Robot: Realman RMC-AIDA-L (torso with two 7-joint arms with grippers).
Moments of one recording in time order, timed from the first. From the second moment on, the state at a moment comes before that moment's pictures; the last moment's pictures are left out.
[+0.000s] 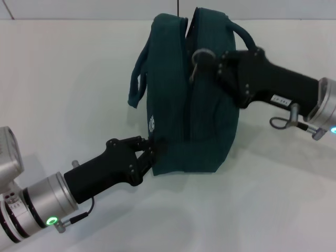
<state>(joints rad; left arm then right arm) -0.40 -2.10 0.84 0.06 1.50 1.56 -0.86 0.56 2.03 -1.59 -0.44 -0.76 -1.47 0.95</state>
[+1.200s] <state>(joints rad) -0.46 -2.10 0.87 0.03 1.47 1.66 -0.86 0.56 2.03 -1.63 -0.42 -0.73 -1.46 0.96</state>
